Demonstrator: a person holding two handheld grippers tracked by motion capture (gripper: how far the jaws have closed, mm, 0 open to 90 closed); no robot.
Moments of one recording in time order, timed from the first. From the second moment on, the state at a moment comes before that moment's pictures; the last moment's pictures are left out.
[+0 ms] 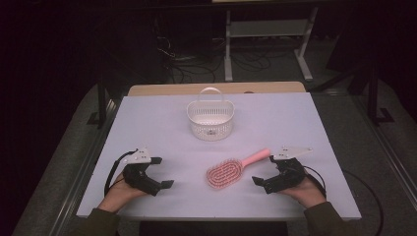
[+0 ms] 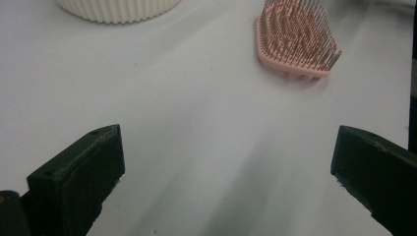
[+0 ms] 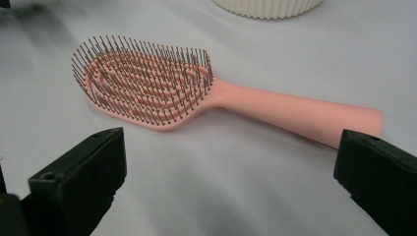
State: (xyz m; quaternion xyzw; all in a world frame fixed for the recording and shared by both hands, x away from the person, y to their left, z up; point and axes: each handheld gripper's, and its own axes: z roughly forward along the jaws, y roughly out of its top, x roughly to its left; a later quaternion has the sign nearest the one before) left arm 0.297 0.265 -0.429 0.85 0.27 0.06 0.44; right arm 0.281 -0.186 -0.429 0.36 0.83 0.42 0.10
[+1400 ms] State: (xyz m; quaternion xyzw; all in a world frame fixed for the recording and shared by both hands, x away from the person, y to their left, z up) left arm 0.298 0.264 -0.431 0.85 0.26 0.05 0.46; right arm 0.298 -0.179 -0.413 0.37 0.83 0.41 0.09
